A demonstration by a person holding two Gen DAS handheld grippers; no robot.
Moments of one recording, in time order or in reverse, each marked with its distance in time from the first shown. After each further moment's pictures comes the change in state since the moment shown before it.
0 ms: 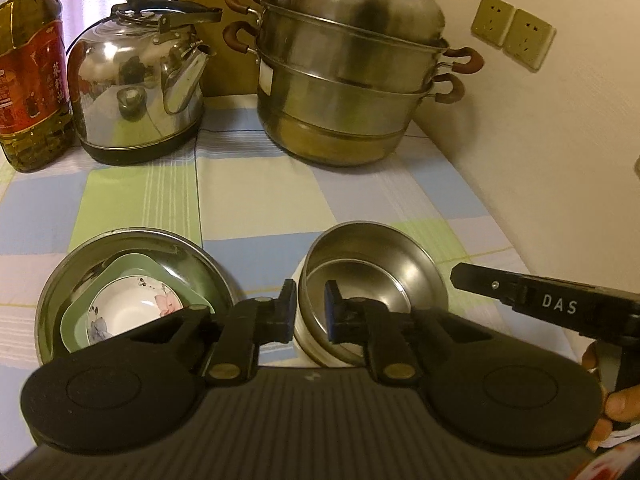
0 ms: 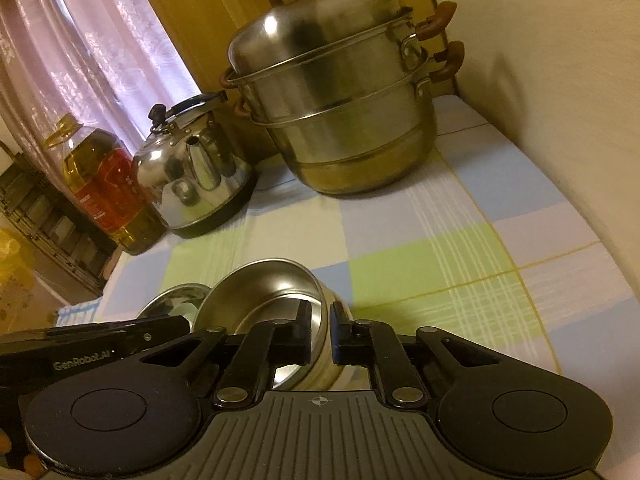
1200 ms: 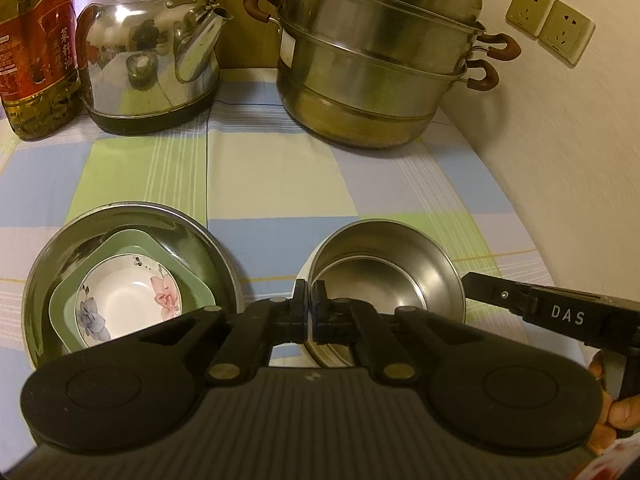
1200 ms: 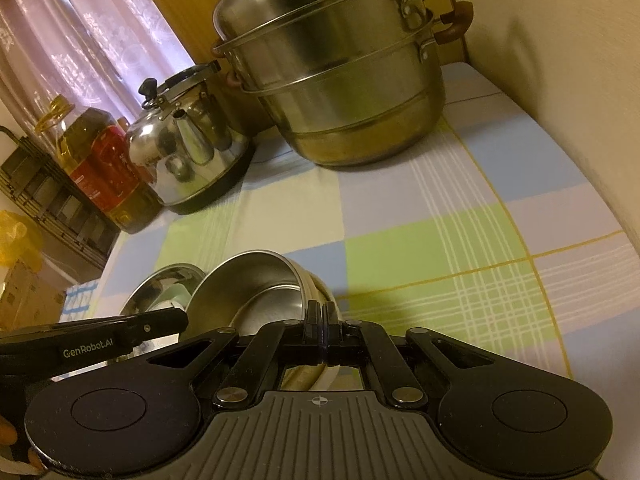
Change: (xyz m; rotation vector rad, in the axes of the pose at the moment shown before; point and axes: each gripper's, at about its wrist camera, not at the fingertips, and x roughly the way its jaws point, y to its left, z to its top) left arm 0.027 0.003 0.001 -0.066 0.059 0.041; right arm 0.028 -0.022 0.006 0.000 0.096 0.036
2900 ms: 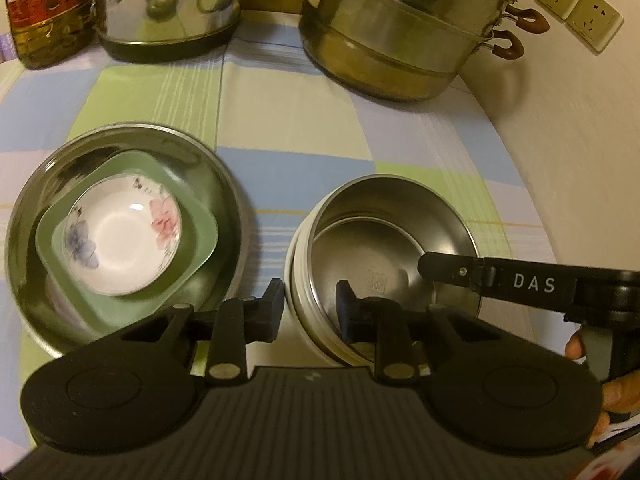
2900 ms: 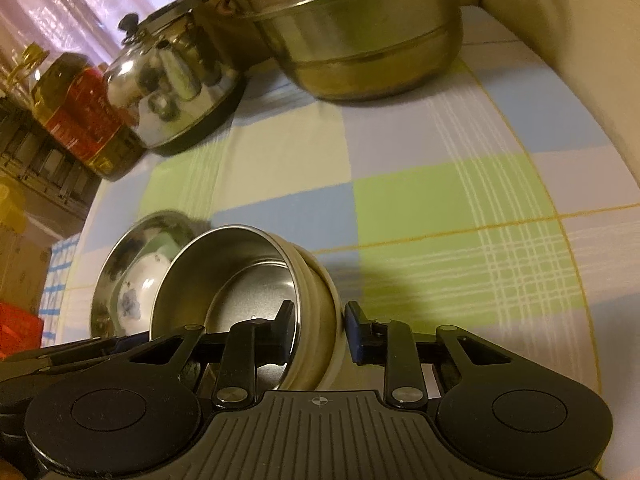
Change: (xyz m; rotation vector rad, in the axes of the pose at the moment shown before) left arm 0.010 0.009 -0.027 -0.104 0.126 -0.003; right arm 0.036 0.016 -0.004 -0.008 0.206 -0.048
